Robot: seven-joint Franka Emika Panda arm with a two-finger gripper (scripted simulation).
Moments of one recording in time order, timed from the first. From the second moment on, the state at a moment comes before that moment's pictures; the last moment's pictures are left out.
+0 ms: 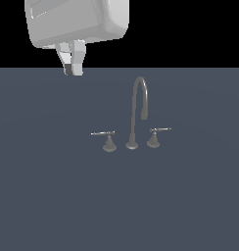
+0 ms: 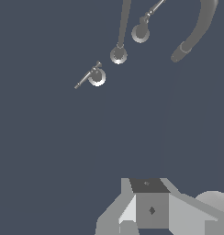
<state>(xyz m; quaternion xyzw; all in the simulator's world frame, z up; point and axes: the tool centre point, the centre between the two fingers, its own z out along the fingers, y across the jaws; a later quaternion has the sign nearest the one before) -0.165 0.080 0.289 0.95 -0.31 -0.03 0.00</state>
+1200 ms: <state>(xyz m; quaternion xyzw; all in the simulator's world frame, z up) -0.058 0.103 0.157 0.85 -0.52 -0.01 0.00</state>
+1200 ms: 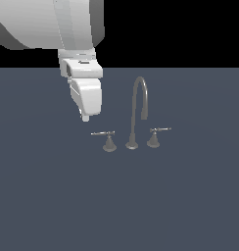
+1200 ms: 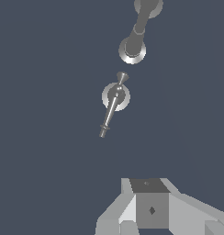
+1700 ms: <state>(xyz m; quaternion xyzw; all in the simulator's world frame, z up) -0.011 0.095 0.103 0.80 -0.60 -0.01 0.00</state>
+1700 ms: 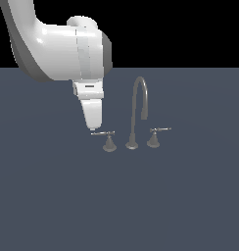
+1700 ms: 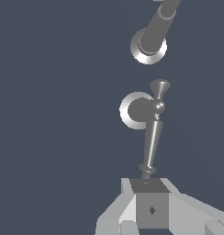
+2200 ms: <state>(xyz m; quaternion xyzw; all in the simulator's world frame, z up) 0.020 0.083 0.070 0.76 -0.65 0.00 0.00</state>
